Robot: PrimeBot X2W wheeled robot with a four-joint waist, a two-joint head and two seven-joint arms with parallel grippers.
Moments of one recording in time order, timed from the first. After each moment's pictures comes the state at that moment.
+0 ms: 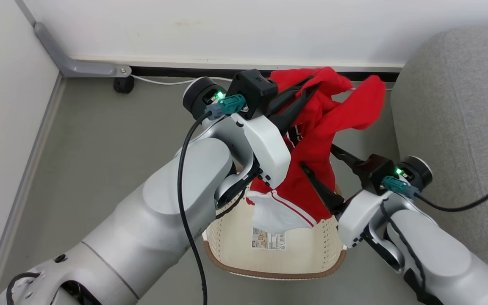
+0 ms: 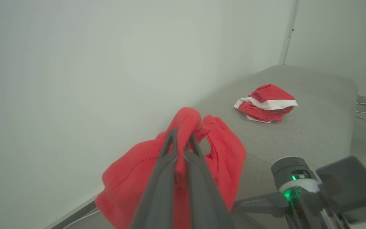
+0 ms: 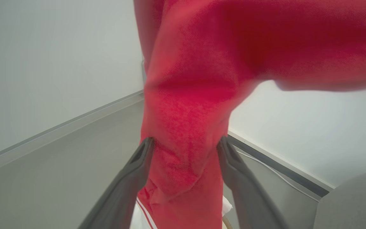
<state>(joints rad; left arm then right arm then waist) -0.98 0.05 -0.99 0.59 -0.74 -0.08 -0.15 -0.65 -0.26 0.81 0.60 0.44 0.13 -0.26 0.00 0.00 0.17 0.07</state>
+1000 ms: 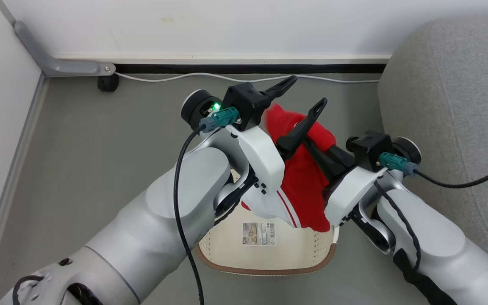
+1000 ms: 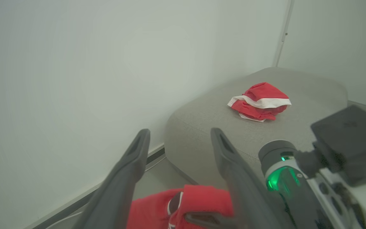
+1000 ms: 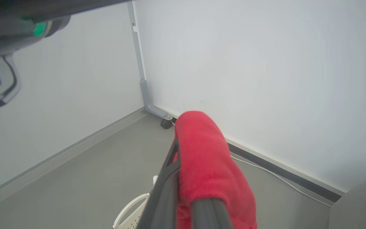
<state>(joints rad) -0.98 0.04 -1.05 0.65 -0.79 -0.09 -0.23 -0.74 -0.21 0.84 0.63 0.55 0.13 -0.26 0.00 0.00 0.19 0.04</state>
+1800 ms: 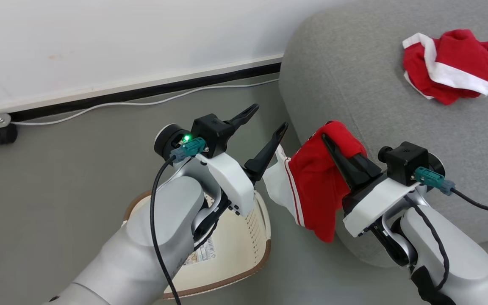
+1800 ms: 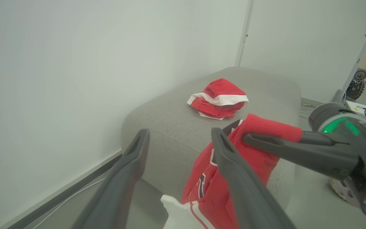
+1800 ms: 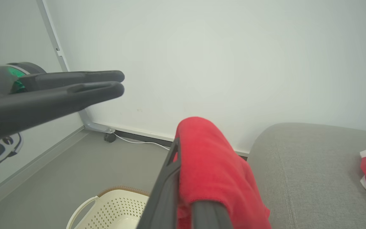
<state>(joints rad) -0.81 0.06 -0.88 0.67 -0.66 -0.11 -0.25 -0.59 -0.26 0.67 0.46 0.53 0.13 -0.26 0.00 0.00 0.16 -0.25</state>
